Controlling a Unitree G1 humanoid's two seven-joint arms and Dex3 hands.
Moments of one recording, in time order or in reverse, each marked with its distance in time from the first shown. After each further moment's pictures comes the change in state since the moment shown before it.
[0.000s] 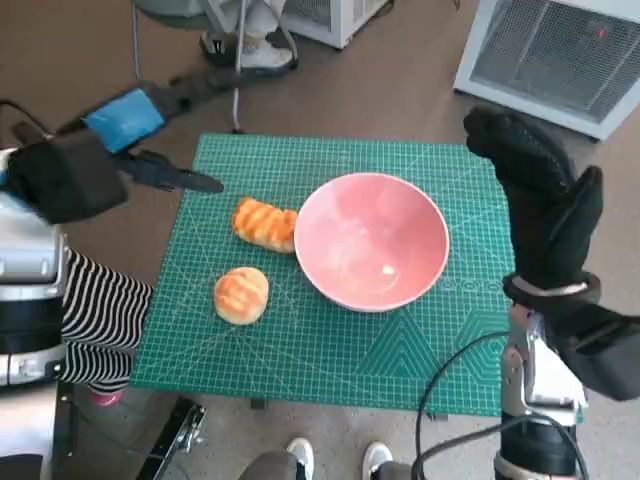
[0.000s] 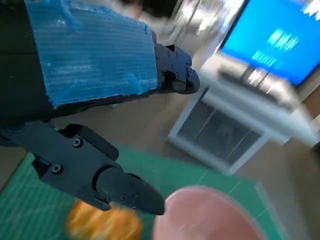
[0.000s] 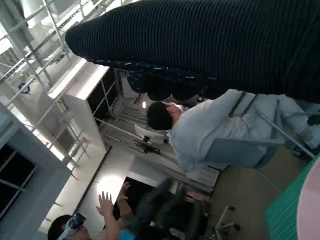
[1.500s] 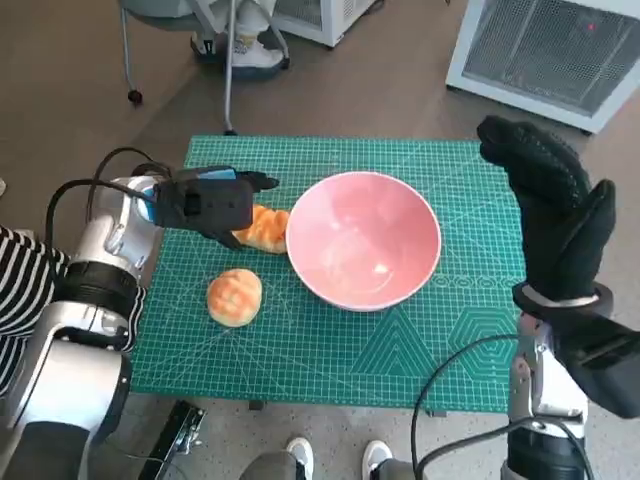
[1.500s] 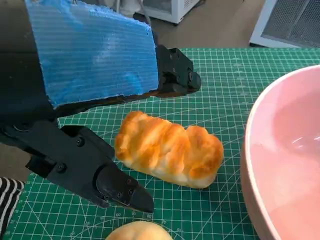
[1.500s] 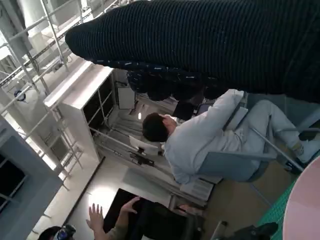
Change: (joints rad) left arm -0.169 -0.176 -0.318 0.642 0.340 -0.175 0.149; right arm 0.046 -0.014 -0.012 -0.045 -0.021 -0.006 -0.015
